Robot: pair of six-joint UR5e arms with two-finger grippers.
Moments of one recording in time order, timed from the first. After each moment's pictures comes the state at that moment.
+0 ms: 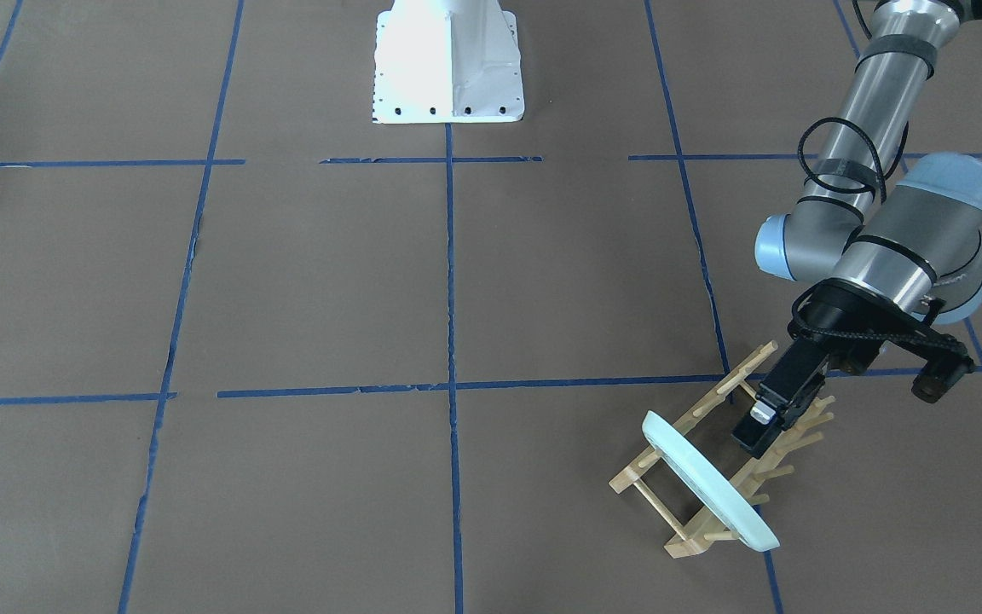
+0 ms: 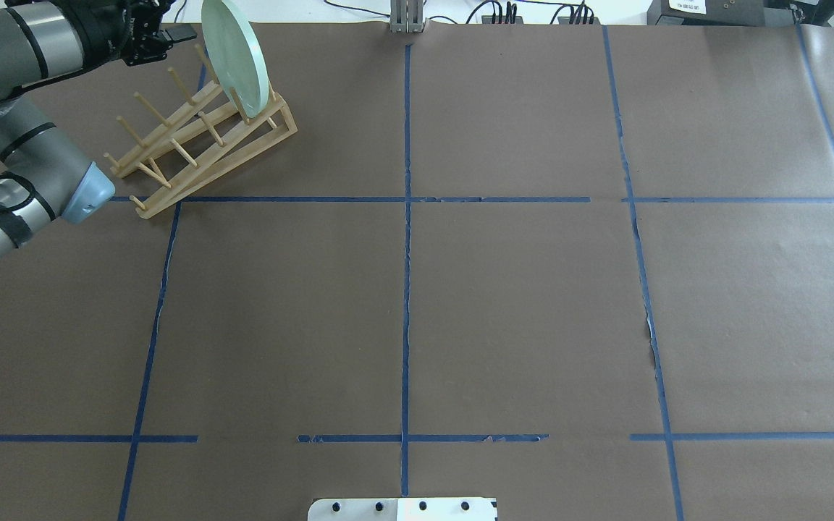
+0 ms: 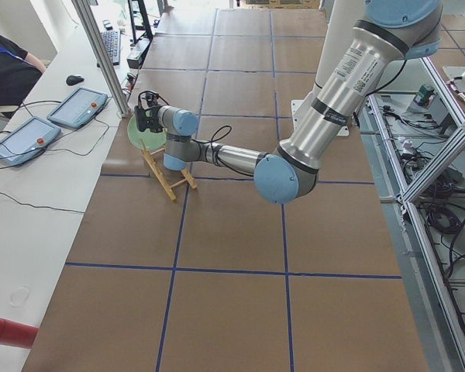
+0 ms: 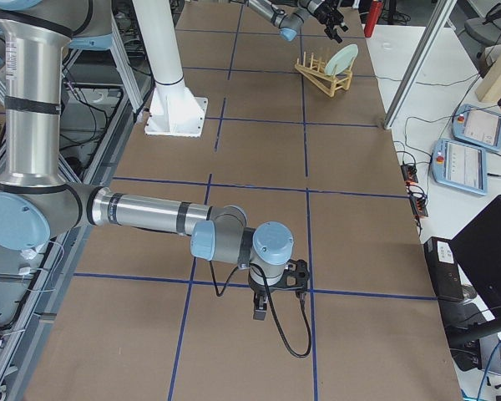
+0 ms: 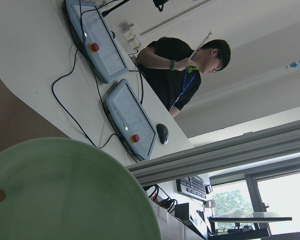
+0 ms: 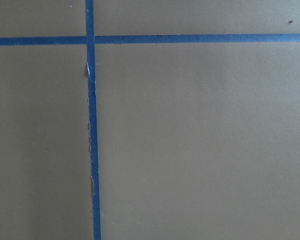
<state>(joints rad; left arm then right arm) -1.03 -2.12 -1.16 -3.20 -1.85 -1.76 1.61 -1.68 1.60 -1.60 2.30 -0.07</state>
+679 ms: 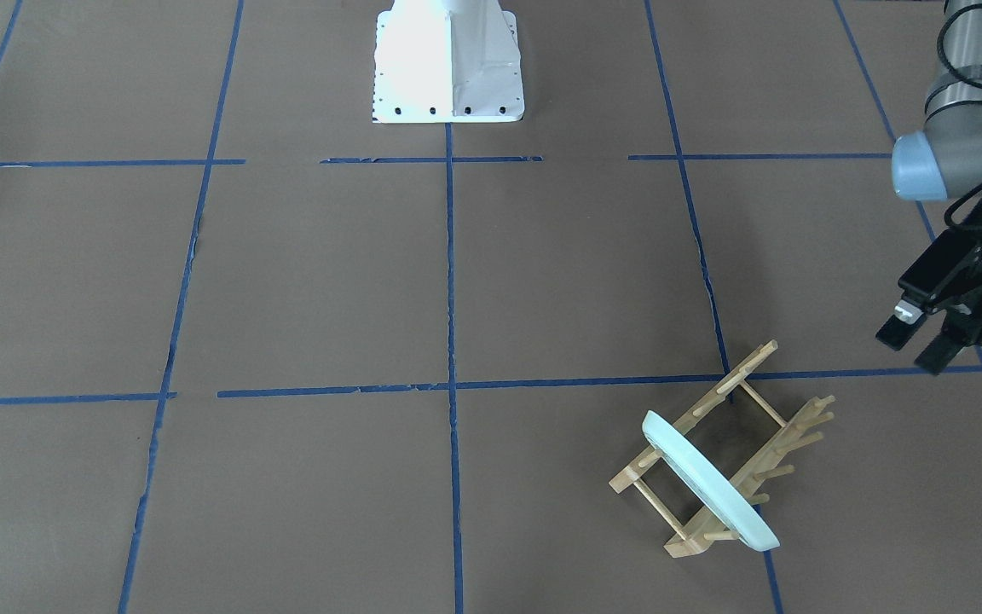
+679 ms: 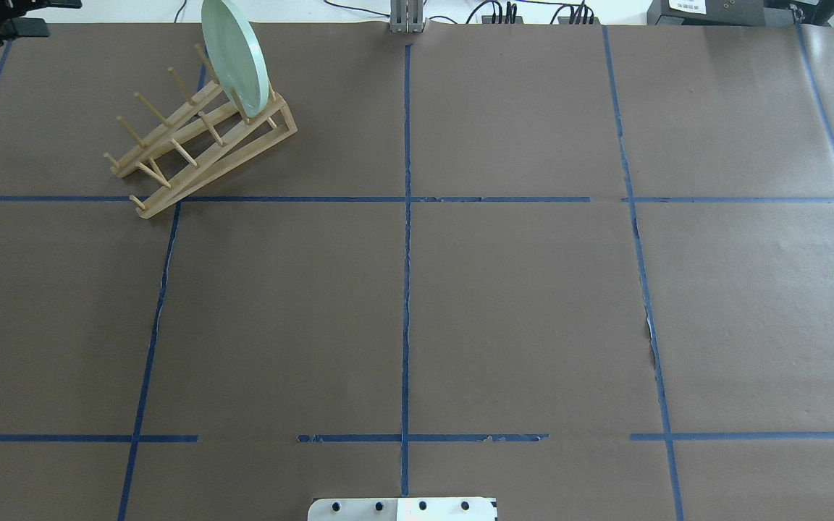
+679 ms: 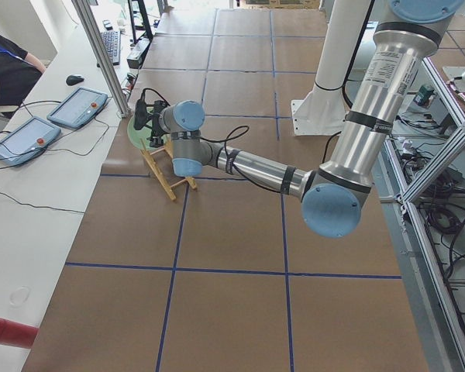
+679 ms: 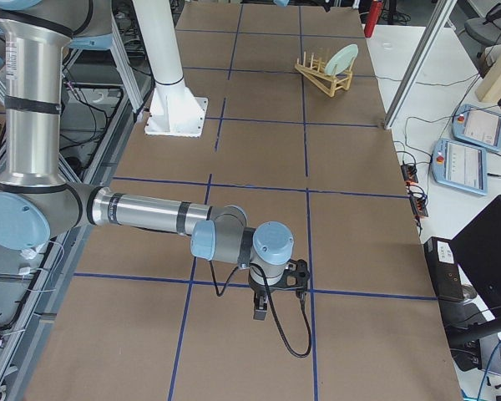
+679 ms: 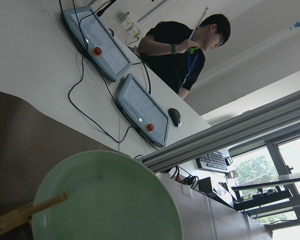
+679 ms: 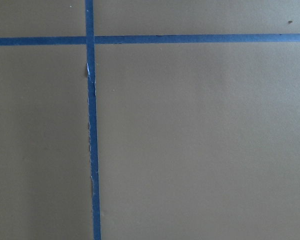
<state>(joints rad) -1.24 -1.85 -1.58 -2.68 -2.14 -1.21 1.61 -1.68 1.60 -1.60 2.30 -0.07</state>
